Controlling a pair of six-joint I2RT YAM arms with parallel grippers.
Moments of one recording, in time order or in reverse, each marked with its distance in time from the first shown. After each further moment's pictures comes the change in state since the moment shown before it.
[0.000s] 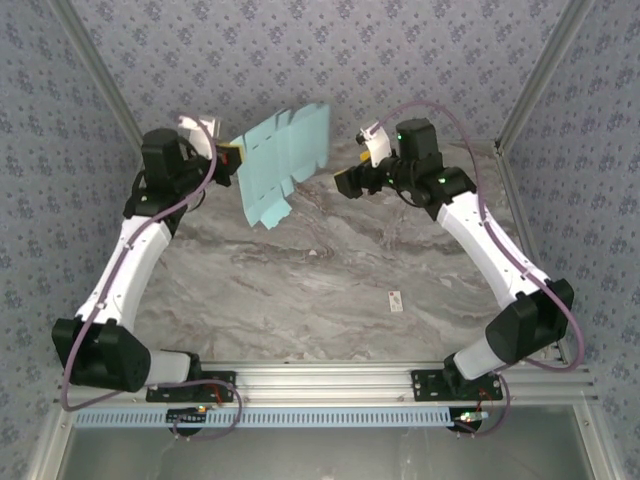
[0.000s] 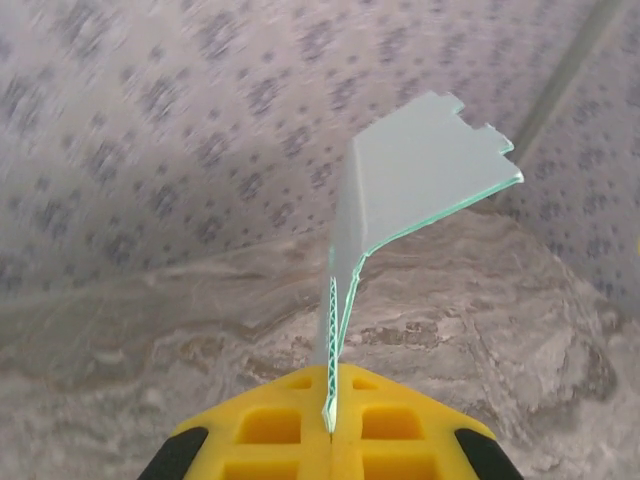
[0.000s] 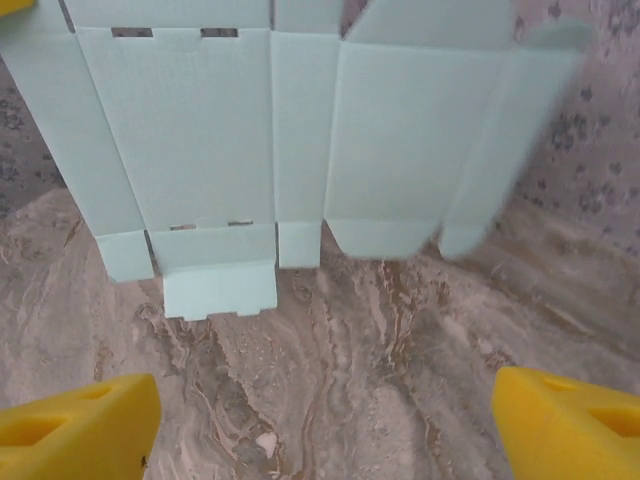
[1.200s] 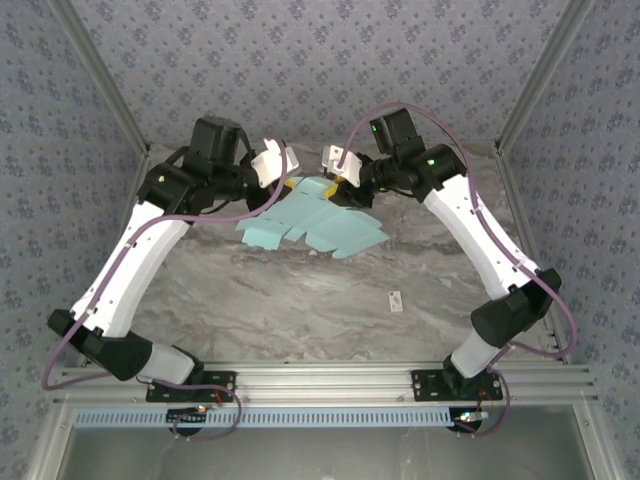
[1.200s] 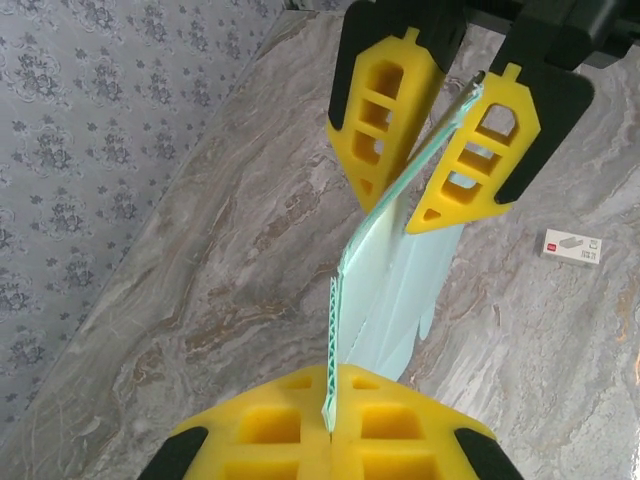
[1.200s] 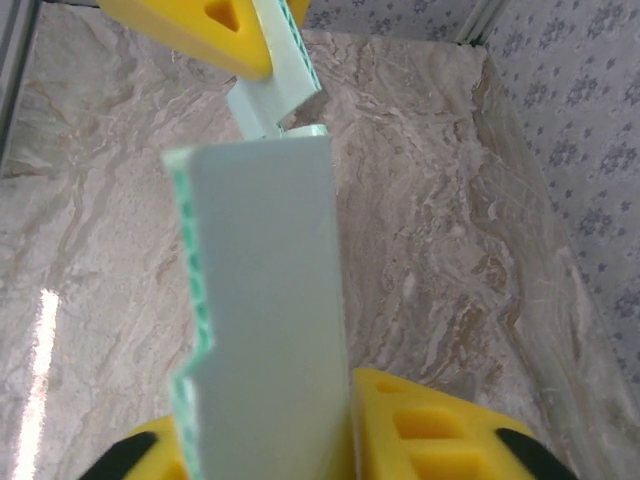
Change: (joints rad) left arm -0.373 0.102 0.443 -0.704 -0.103 0.633; right arm 0.103 0.131 0.322 -0.467 -0.171 -0.644
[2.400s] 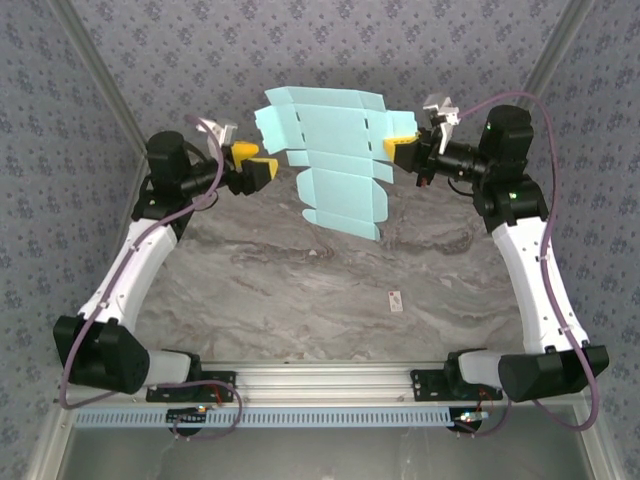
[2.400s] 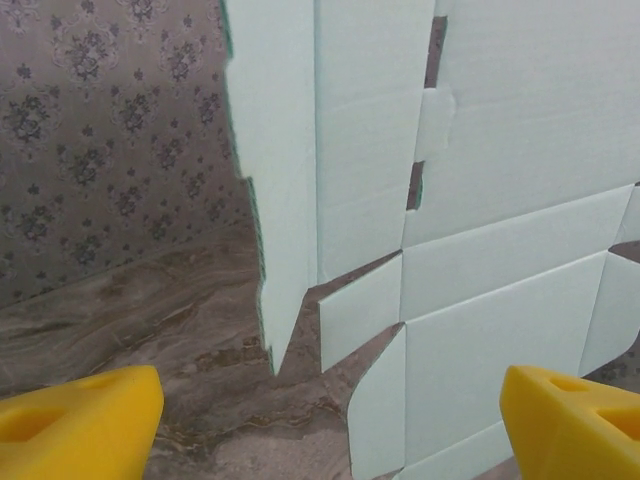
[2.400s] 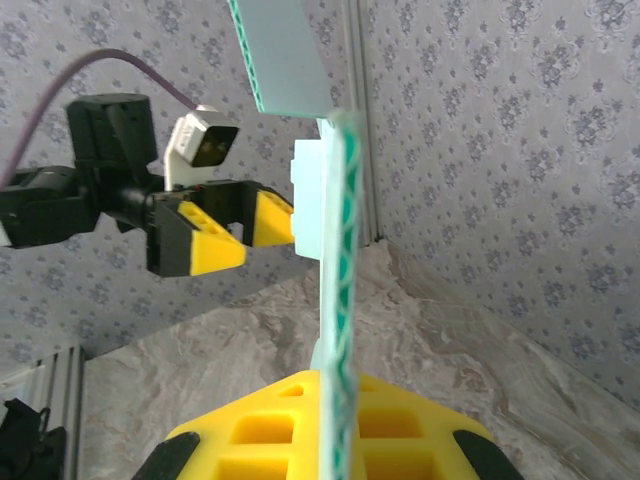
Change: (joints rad) left arm 0.351 -0.093 -0.531 0.944 0.463 -0.800; right arm -0.388 -0.364 -0.343 0.642 -0.407 0.808
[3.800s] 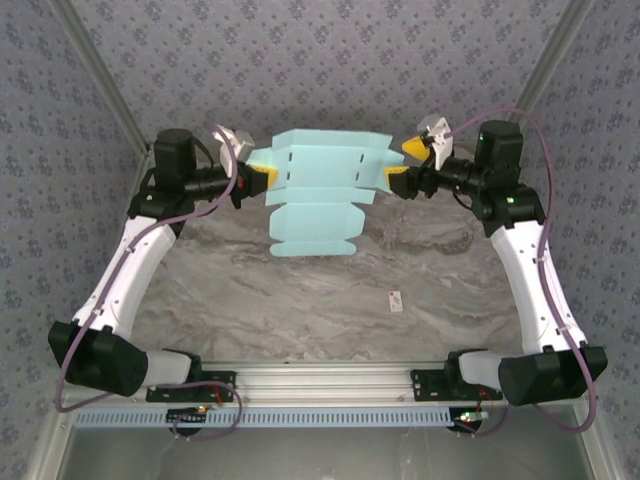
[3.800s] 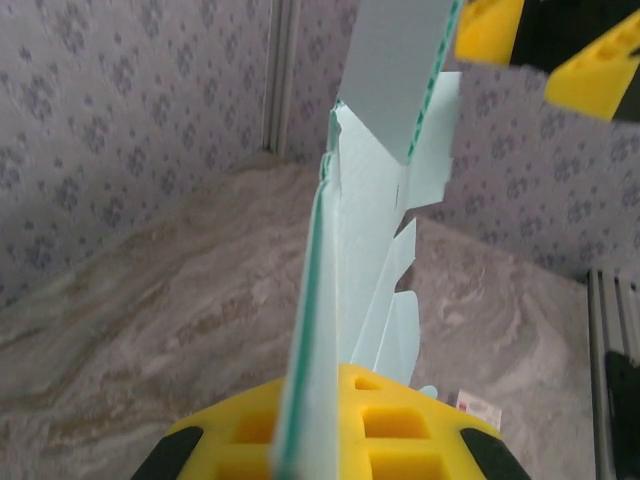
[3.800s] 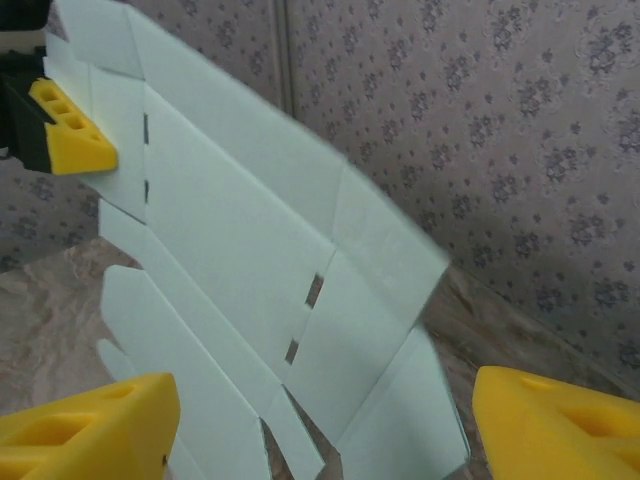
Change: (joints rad) left arm -0.050 -0.021 0.098 -0.384 0.048 0.394; right arm -0.022 -0.019 -0.077 -0.180 0.191 -0.304
